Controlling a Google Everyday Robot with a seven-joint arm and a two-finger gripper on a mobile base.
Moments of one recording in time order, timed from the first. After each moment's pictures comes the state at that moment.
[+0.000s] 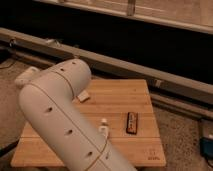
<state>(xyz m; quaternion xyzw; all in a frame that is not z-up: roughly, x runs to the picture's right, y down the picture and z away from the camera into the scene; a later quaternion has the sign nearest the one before) -0.365 0.116 0.899 -0.30 0.13 0.39 0.86</state>
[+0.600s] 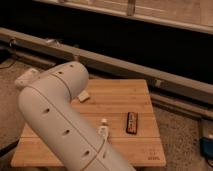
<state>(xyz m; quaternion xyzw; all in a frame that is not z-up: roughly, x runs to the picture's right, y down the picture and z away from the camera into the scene) -0.368 0.124 0.907 -0.30 0.14 0.38 0.86</state>
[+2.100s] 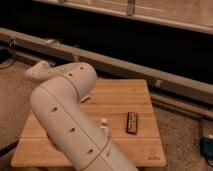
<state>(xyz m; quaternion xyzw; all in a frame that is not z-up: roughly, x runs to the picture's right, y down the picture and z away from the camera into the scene) -0.337 0.061 0.950 -0.28 0.12 0.44 0.85</state>
